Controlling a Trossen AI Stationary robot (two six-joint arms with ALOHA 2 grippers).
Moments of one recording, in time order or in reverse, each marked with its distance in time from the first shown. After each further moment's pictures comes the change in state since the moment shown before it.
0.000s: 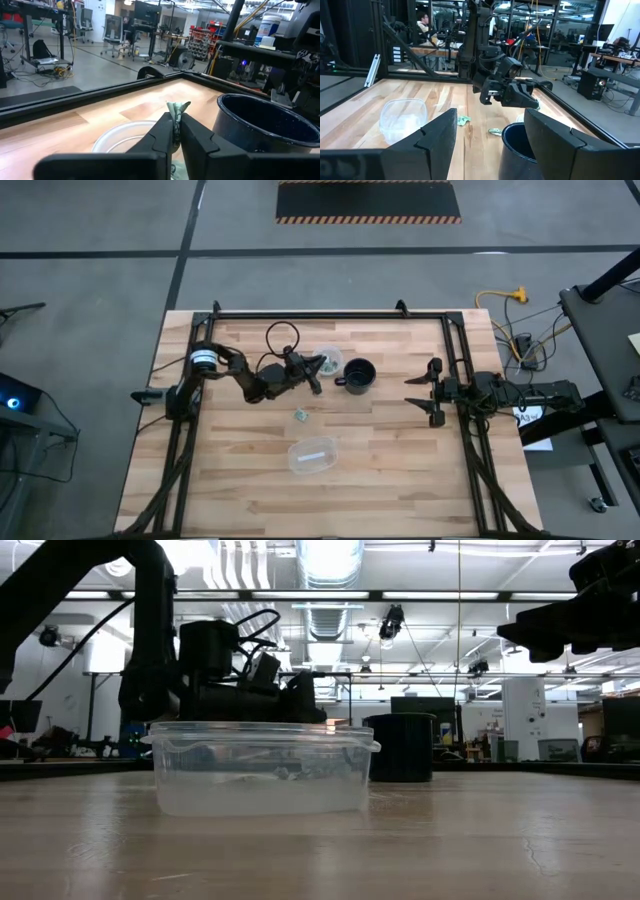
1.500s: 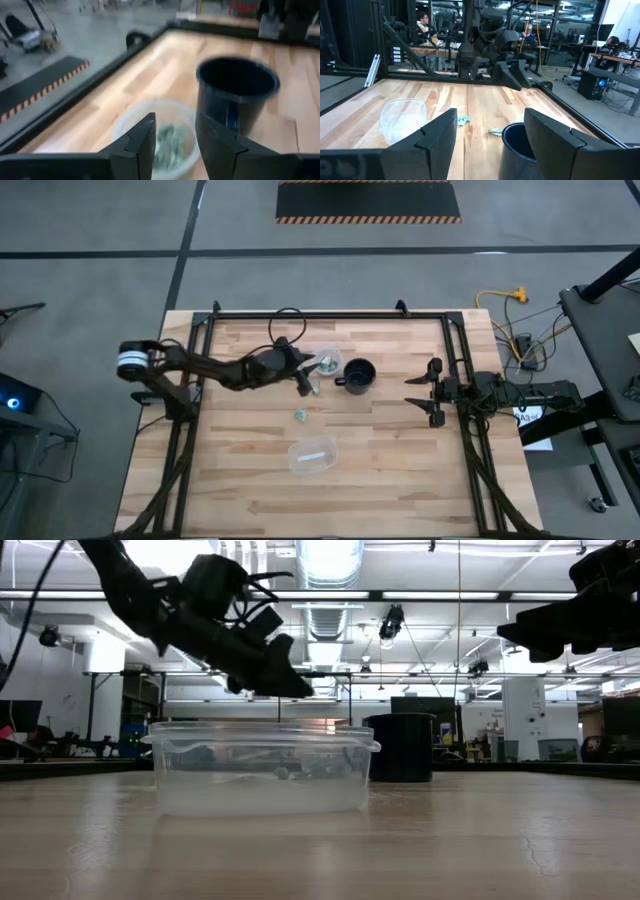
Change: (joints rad) left arm -0.002 -0.550 0.014 -0.938 0.117 0.129; right arm 0.000 0.000 0.000 0.000 0.000 0.000
